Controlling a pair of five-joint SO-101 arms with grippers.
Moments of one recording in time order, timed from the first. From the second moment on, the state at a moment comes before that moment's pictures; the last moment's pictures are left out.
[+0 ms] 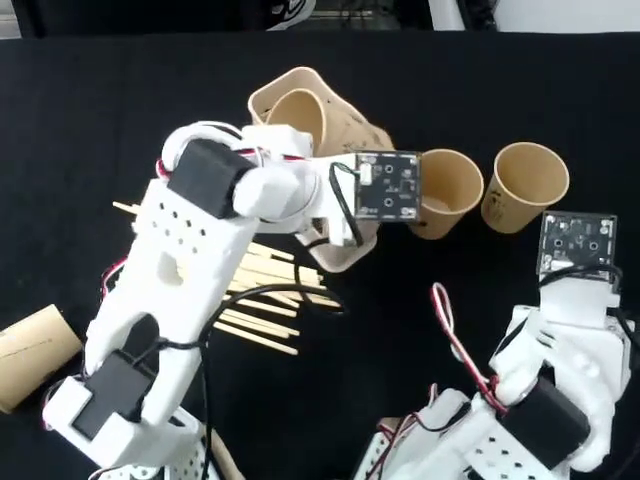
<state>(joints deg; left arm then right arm) 27.4 -5.8 -29.3 100.7 -64.9 45.7 -75.4 42.8 84.0 35.7</state>
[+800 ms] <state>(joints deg) 26.1 -5.2 -37.1 100.7 -65.9 45.7 -66.2 42.7 82.1 35.7</state>
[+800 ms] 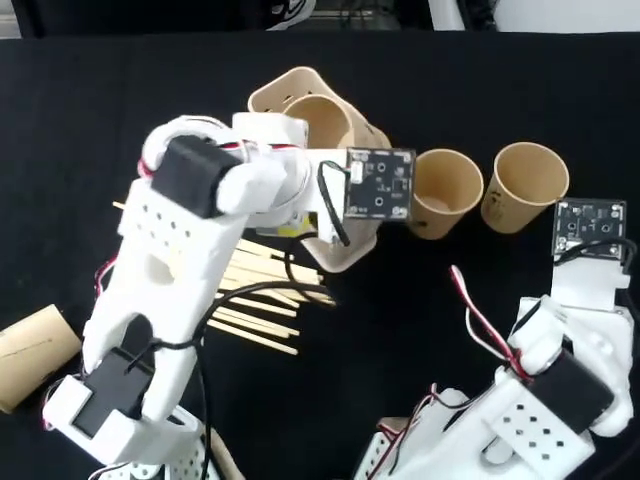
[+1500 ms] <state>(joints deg) 26.1 -12.5 -53.2 100.7 -35.3 18.0 -38.5 -0.2 85.1 6.0</state>
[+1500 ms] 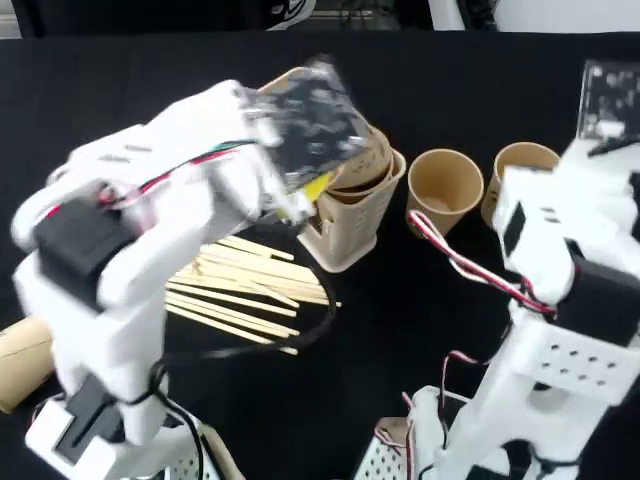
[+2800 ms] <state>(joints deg) 2.6 -15.7 -27.5 98.9 -4.1 -6.5 -25.1 0.7 86.8 -4.4</state>
